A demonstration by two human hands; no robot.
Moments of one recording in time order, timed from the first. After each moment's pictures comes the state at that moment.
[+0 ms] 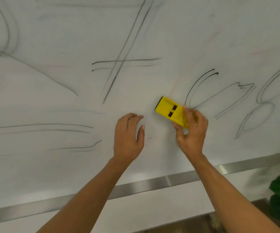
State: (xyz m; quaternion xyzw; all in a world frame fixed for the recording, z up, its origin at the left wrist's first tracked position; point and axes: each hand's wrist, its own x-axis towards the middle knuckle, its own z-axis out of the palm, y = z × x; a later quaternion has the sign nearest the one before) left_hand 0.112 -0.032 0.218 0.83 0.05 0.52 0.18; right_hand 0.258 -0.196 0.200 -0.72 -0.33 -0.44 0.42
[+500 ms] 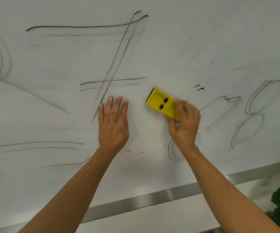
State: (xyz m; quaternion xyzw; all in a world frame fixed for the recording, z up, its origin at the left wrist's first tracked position) left_hand 0.152 0.006 0.270 0.79 0.05 0.60 -0.09; right_hand 0.295 -0.184 0.262 -0.67 -0.34 -0.52 0.40
